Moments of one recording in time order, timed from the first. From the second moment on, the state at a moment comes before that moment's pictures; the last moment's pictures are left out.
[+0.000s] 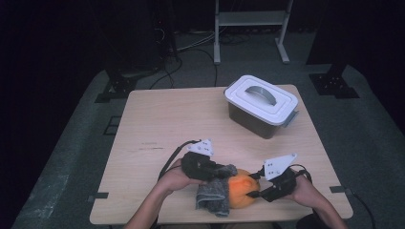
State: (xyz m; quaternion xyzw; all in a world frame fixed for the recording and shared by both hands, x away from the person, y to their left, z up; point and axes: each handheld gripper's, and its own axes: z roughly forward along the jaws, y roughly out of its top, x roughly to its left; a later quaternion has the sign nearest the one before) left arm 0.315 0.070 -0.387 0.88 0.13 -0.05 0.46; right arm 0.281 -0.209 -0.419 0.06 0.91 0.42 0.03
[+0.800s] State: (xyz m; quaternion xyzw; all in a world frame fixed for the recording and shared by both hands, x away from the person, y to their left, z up) left arm 0.314 0.046 -0.372 0.86 0.09 -0.07 0.50; right arm 0.292 -0.200 -0.418 0.07 0.90 0.43 0.02
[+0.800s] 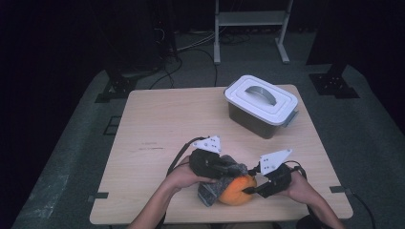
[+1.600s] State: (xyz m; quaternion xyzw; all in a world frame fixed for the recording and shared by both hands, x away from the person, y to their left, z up) left arm 0.322 0.088 -0.388 0.84 0.15 -0.07 0.52; right arm 0.315 -0.232 -0.424 0.14 0.88 0.45 0.00
